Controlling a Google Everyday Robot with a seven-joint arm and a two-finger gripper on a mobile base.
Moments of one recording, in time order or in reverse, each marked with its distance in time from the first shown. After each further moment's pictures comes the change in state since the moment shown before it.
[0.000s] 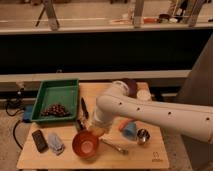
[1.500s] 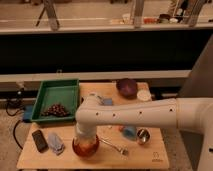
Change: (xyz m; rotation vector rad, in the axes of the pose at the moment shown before) arm -0.042 -0.044 0.069 -0.058 -0.100 -0.149
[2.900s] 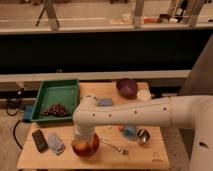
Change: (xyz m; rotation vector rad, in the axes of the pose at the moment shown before) arm 0.002 -0.003 0.009 -0.016 -0.002 -0.004
